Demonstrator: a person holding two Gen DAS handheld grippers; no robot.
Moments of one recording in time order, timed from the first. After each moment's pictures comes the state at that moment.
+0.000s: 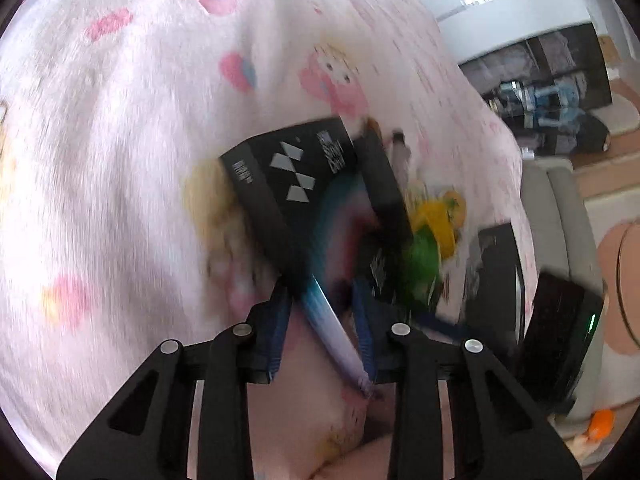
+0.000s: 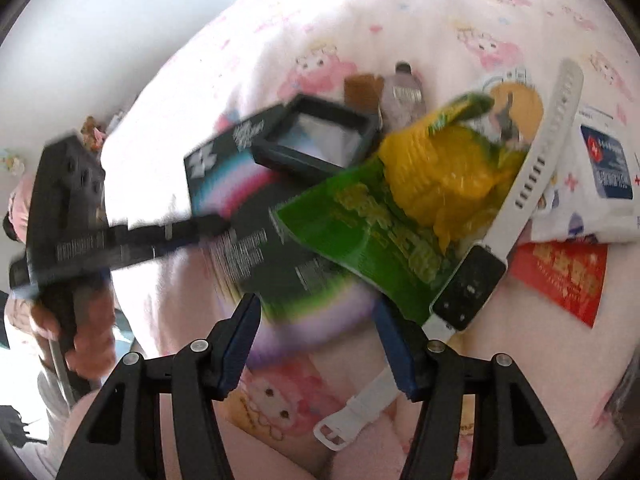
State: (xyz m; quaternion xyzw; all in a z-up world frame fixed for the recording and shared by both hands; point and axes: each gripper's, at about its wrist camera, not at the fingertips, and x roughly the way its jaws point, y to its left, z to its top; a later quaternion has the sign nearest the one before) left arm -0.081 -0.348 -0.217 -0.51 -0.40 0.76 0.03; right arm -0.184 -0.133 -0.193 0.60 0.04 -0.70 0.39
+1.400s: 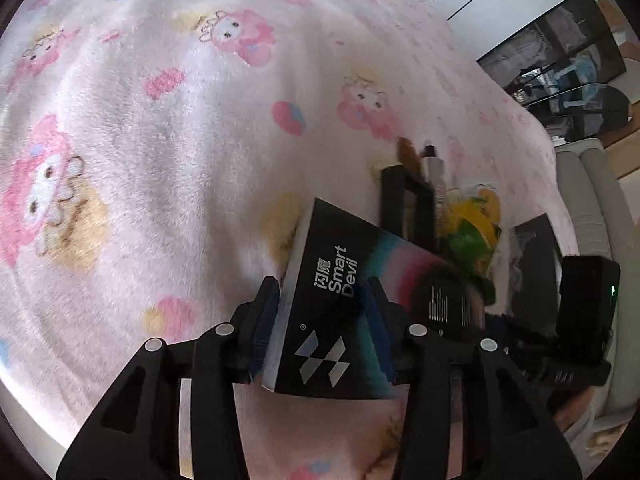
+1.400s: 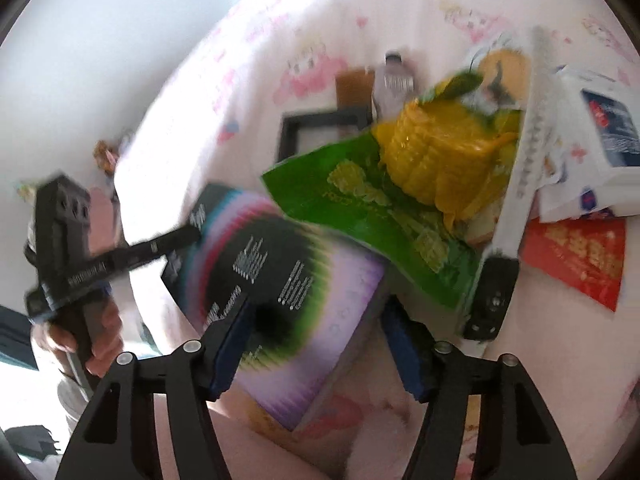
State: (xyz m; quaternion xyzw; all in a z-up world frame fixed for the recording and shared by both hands) left arm -0.060 -0.374 -0.186 -0.50 -0.33 0.80 -0.03; right arm -0.190 -0.096 -0.210 0.61 -0.03 -0.68 0.40
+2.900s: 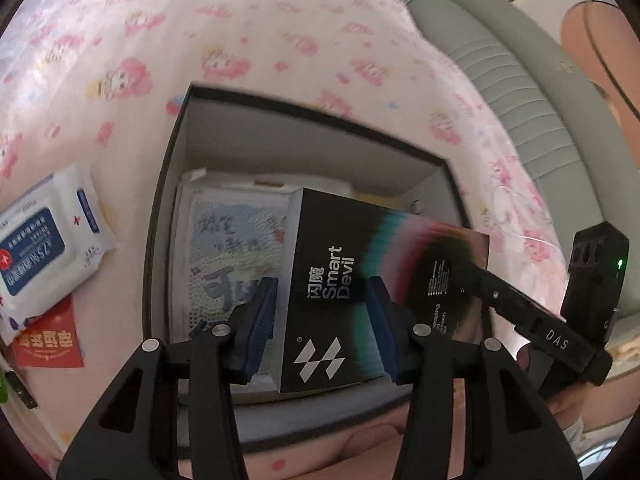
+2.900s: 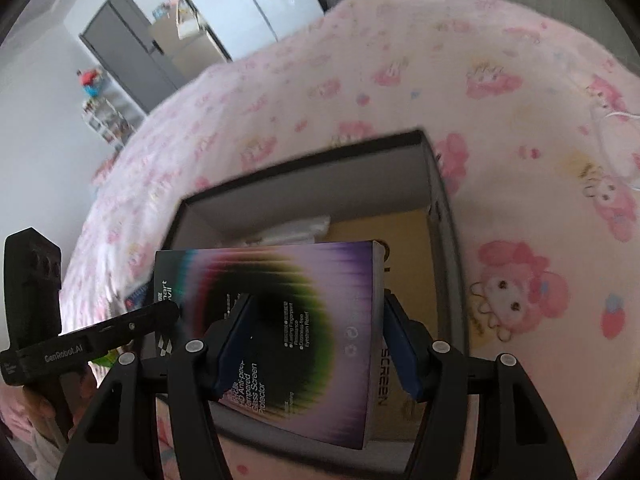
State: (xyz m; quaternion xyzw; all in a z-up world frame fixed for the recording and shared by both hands) left arm -0.301 0.091 -0.127 -0.56 -0.17 0.78 0.20; right arm -0.294 0.319 -0.108 0.50 -0.15 -0.84 0.10
